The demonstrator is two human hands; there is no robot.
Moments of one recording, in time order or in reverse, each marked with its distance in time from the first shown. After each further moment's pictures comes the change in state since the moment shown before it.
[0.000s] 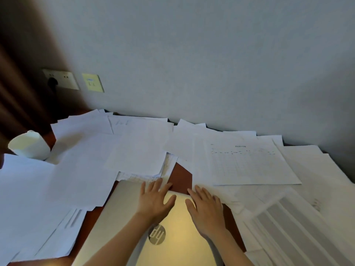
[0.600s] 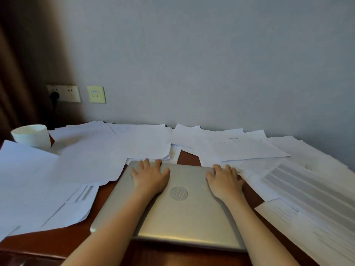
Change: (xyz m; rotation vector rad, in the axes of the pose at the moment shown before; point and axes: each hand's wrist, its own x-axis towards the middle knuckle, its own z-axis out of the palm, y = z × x) left_hand -0.028 -0.050 0.021 -0.146 0.326 -0.065; right_hand -0.030 -0.019 0.038 0.015 0.425 0.325
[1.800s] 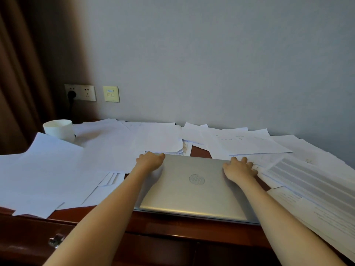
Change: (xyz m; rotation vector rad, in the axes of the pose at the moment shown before) left_hand -0.003 -0.048 -0.047 -0.328 -0.151 -0.217; right_hand -0.008 -0.010 -0.014 -0.071 -0.002 0.183
